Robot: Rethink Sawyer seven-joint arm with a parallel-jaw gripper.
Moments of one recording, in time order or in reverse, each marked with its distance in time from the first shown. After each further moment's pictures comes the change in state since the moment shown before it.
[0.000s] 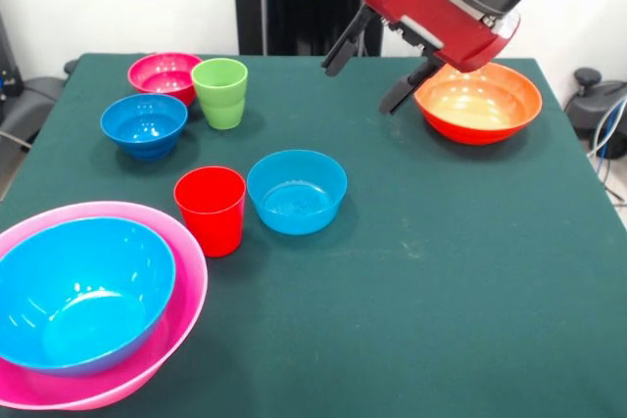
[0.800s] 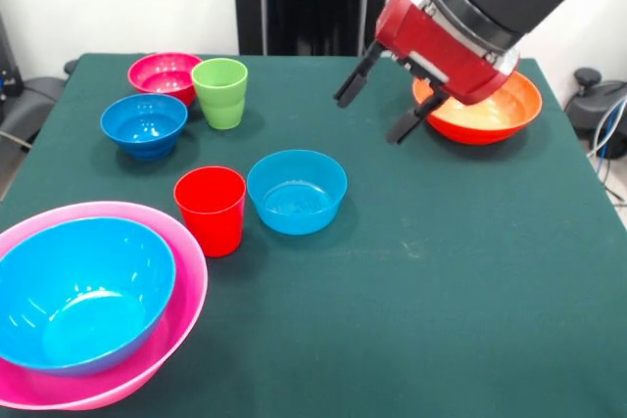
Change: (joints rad) arm 0.041 0.020 -0.011 0.076 0.000 -0.127 0.081
